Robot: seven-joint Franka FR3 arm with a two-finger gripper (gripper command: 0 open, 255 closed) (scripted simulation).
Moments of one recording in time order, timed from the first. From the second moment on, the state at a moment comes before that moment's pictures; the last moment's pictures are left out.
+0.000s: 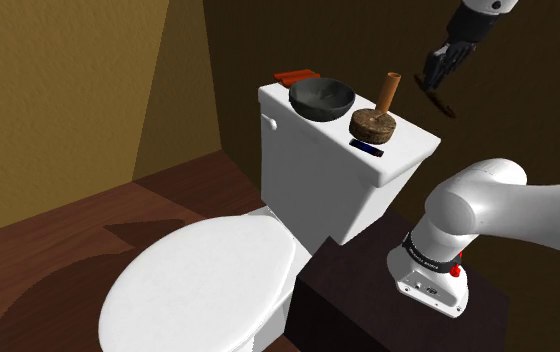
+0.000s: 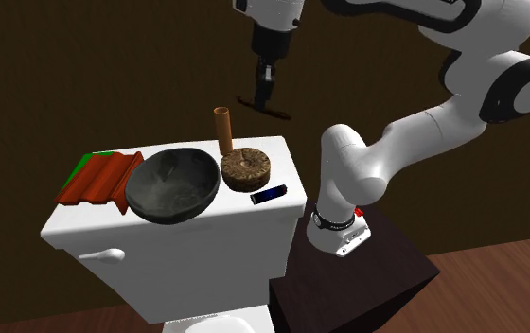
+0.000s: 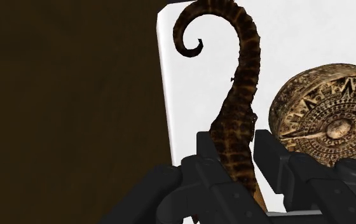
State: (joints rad) arm -0.33 -1.15 -0.11 -2.45 -0.16 1.49 -0.08
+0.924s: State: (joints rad) arm -0.30 -0.88 0.04 -2.26 -0.05 1.60 0.07
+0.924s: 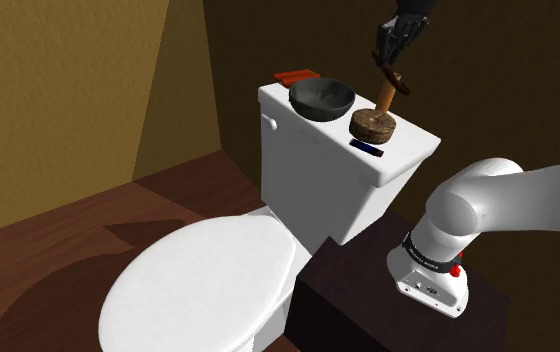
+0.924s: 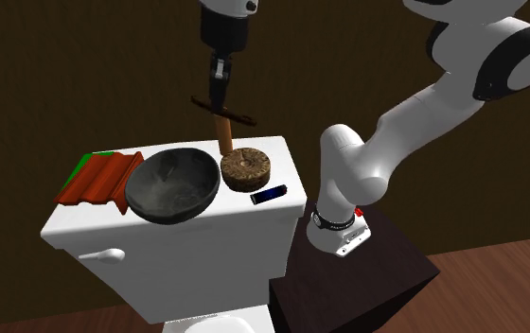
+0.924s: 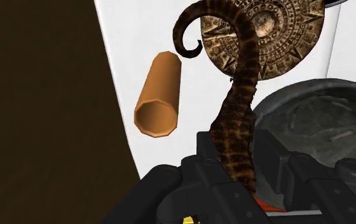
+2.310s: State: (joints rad) arm -0.29 -0.58 0.23 -2.19 0.00 1.82 0.26
